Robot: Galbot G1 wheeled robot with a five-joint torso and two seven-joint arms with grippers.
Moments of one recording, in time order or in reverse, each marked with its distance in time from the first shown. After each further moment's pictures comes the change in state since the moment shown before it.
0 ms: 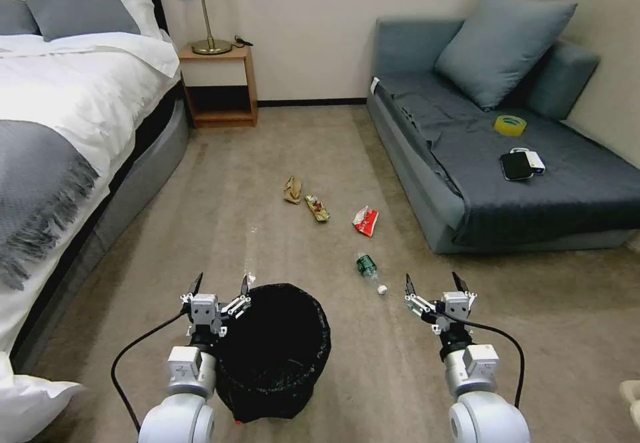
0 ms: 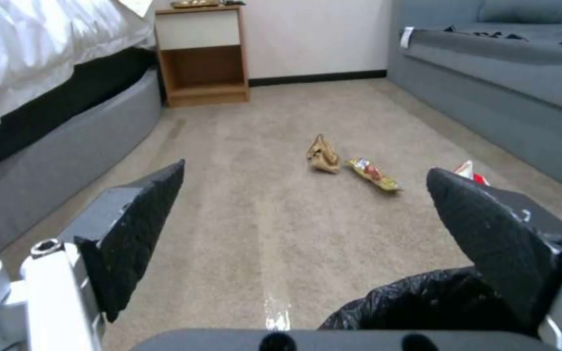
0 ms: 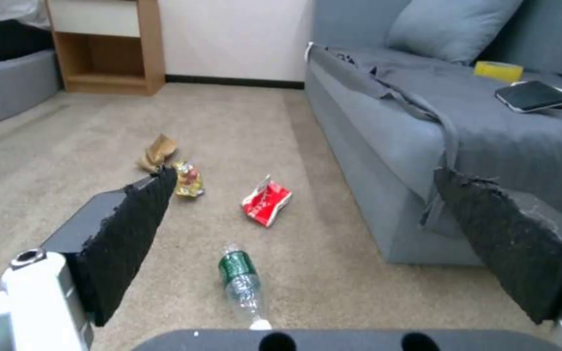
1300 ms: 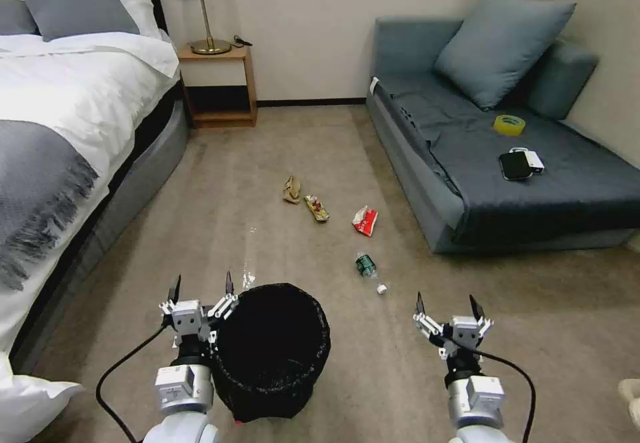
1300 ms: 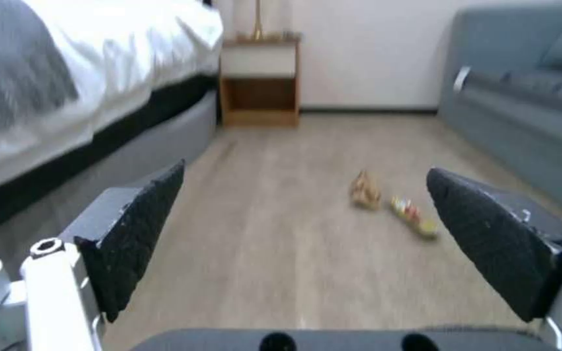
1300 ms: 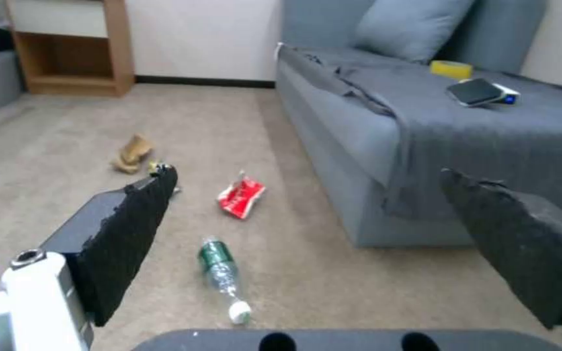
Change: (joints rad) left arm 0.099 -0.026 0.042 -0.154 0.007 0.010 -0.192; right arm -0.138 0.033 -0.014 0.099 -0.038 0.037 0.087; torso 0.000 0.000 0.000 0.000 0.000
